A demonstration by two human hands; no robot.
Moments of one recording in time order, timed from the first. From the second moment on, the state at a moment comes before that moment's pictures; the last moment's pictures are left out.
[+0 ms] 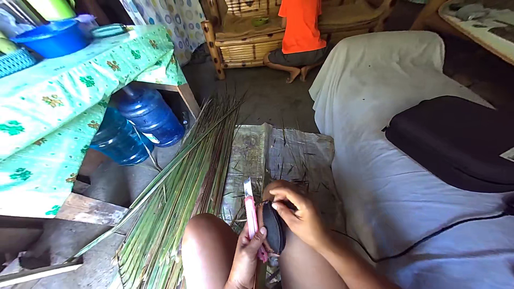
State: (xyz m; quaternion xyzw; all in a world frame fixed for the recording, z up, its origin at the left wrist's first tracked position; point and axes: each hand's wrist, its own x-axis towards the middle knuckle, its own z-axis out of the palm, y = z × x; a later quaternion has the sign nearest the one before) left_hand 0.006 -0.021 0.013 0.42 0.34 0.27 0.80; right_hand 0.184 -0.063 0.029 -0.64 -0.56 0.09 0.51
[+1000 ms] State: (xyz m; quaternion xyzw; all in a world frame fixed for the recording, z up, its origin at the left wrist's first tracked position) left_hand 0.013 -0.026 -0.005 0.52 0.26 0.31 0.75; right_hand 0.153 -0.097 0.027 -0.67 -0.55 0.21 0.46
